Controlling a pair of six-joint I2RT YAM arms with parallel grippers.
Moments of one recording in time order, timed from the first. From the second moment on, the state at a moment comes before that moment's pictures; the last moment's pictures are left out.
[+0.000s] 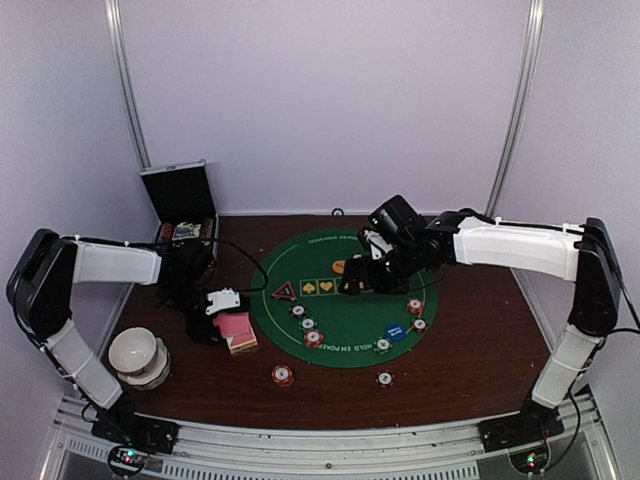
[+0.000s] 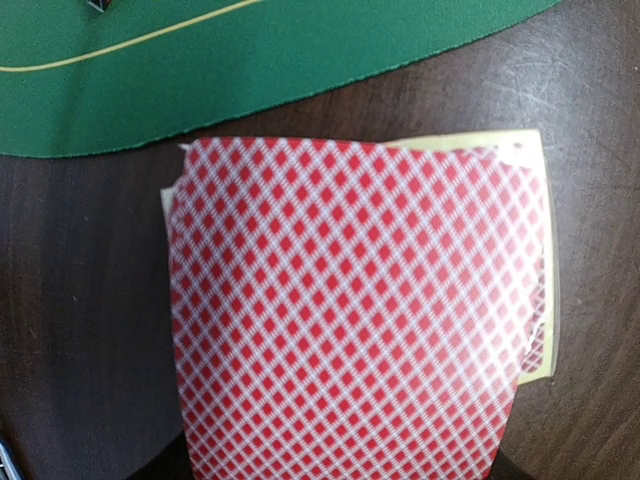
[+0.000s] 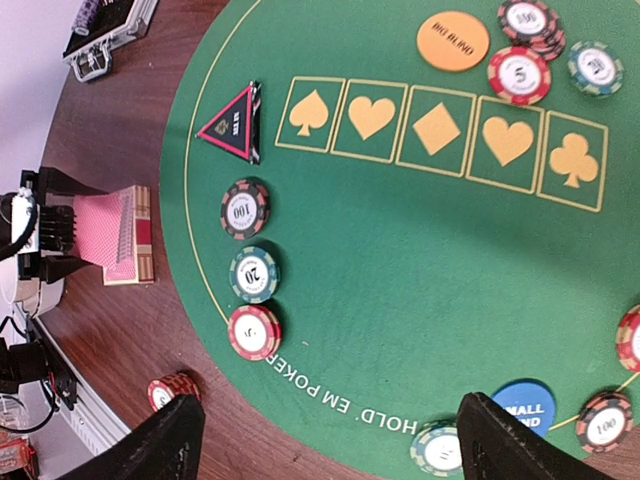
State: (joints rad) left arm -0.41 1.63 0.89 -0.59 0.19 0.89; right arm 0.78 1.71 1.35 -0.58 -0.12 0.58
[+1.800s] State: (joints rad) left arm -0.54 1.50 1.24 -0.91 0.26 0.73; right arm 0.86 2.06 1.51 0.03 -0.72 1.02
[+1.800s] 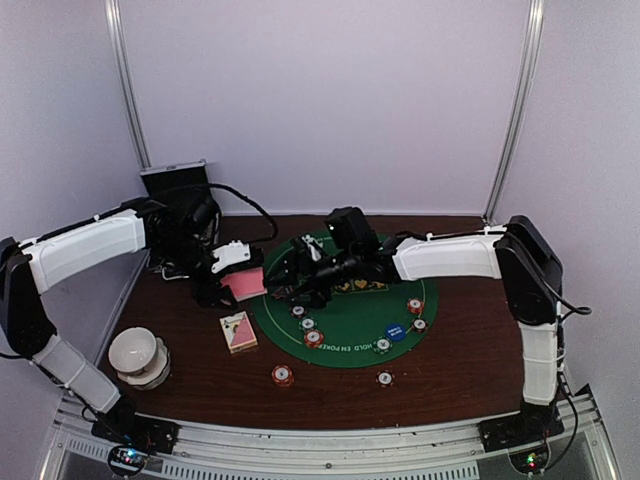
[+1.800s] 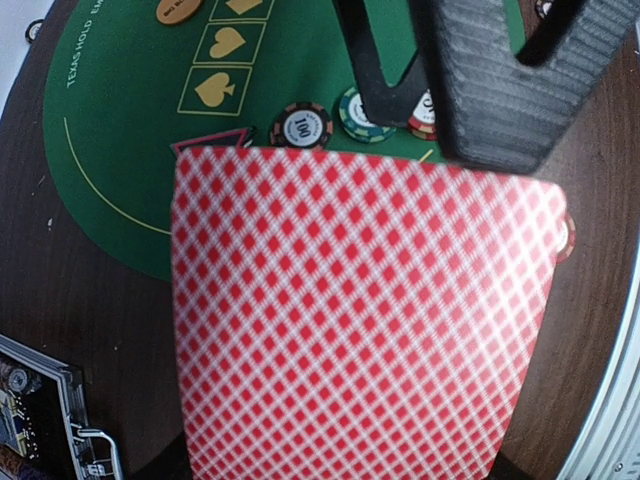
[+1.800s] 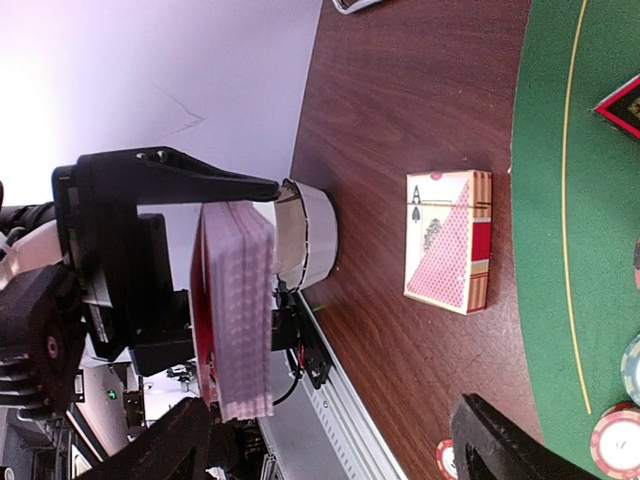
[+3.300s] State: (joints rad) left arm -0.54 1.51 1.25 -0.97 0.23 0.72; right arm 0.84 2.03 1.50 0.20 -0.76 1.14
